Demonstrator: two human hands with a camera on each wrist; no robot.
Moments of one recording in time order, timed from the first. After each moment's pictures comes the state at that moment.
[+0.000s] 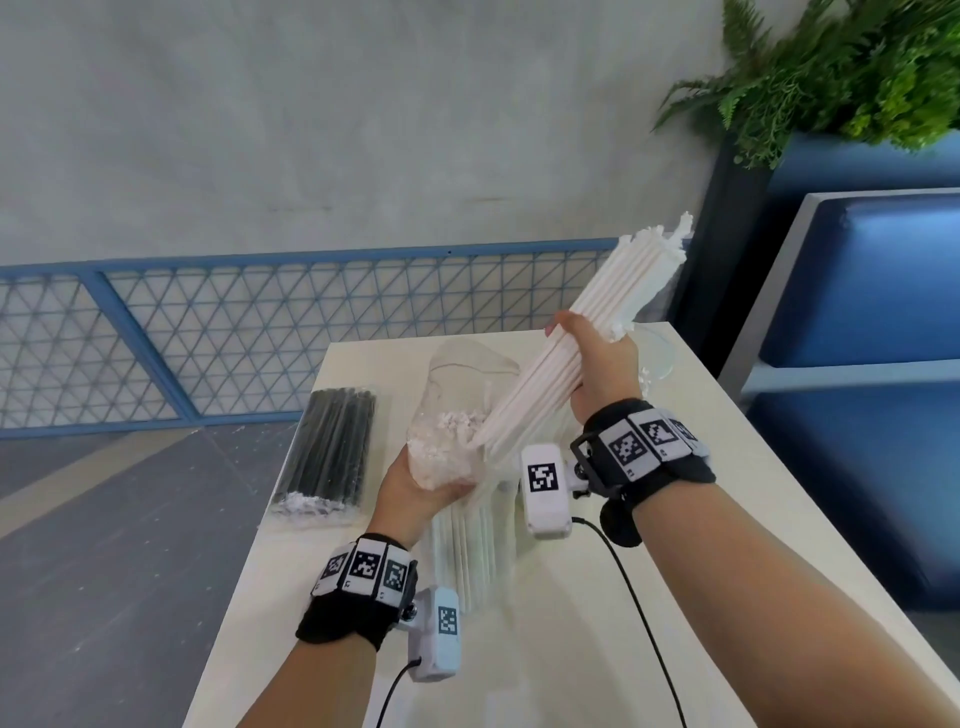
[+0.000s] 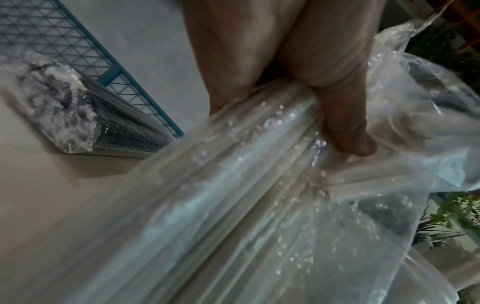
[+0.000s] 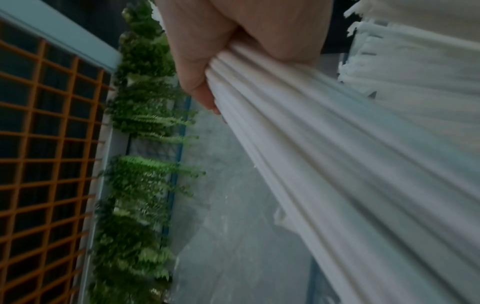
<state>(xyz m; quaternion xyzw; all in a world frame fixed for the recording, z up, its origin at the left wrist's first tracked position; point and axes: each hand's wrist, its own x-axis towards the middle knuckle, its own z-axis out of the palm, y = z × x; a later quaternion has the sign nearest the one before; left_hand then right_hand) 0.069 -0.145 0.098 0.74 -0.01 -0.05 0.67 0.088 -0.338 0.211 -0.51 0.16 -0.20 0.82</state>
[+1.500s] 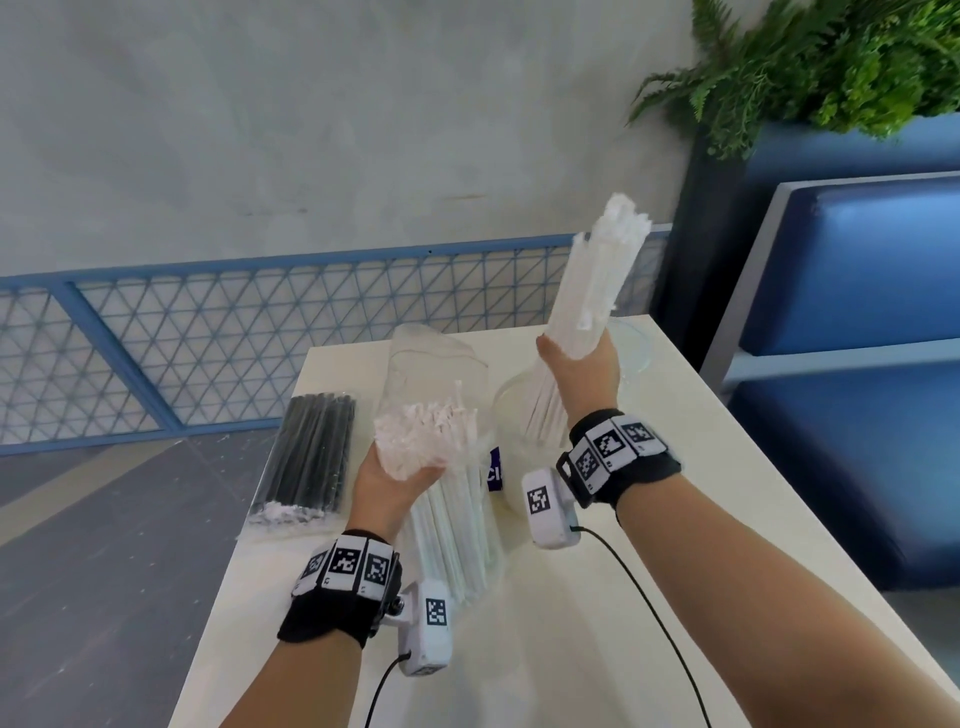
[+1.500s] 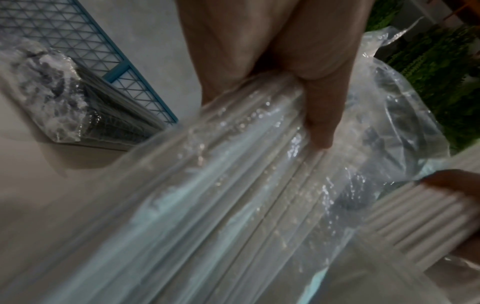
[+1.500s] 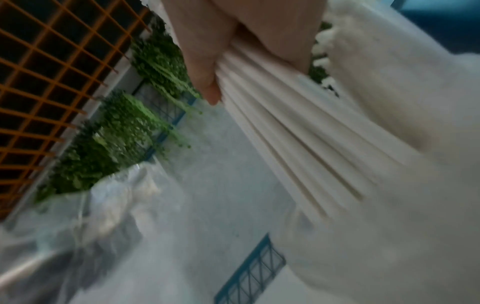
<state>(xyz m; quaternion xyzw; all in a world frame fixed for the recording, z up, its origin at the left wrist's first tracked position) 0.070 -0.153 0.108 0.72 0.02 -0.01 0.70 0.095 -0.360 0.182 -0.69 0.18 -0.27 0.65</state>
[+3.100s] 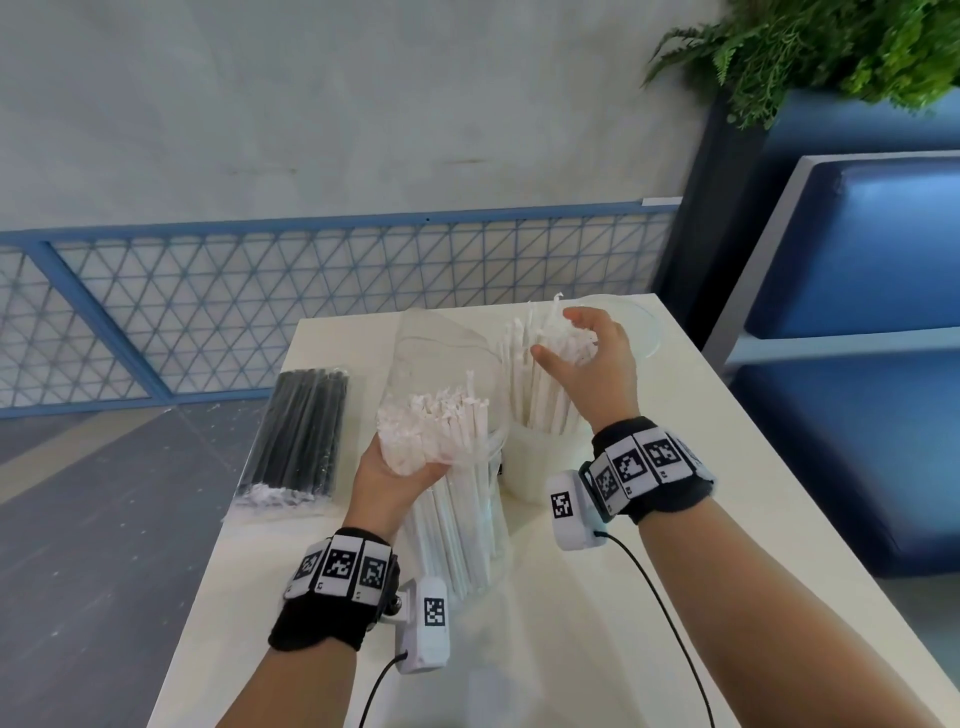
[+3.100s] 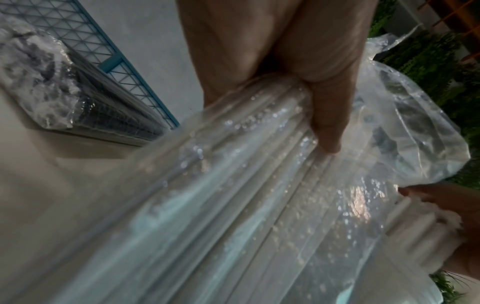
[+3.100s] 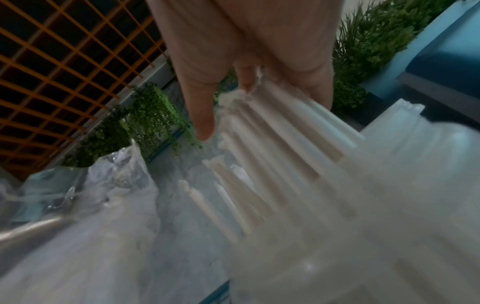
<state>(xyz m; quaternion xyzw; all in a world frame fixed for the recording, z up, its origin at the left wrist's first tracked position) 0.075 -0.156 0.093 0.69 0.01 -0.05 0.72 0.097 -0.378 0.161 -0.84 0.10 -0.26 0.47</state>
